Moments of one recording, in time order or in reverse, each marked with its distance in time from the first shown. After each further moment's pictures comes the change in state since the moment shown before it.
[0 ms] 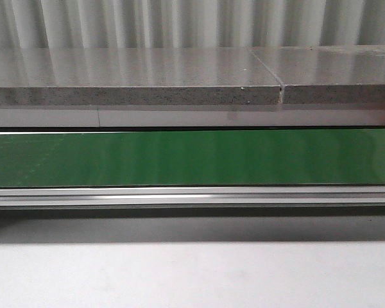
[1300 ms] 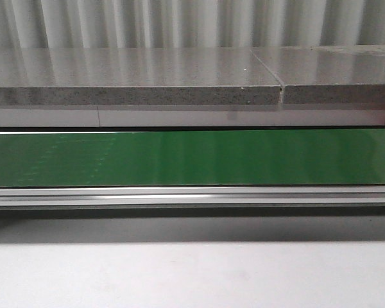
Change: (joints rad) left arm 0.000 0.000 0.000 0.000 0.000 0.000; right arm -0.018 0.300 0.102 0.030 -0.260 0.004
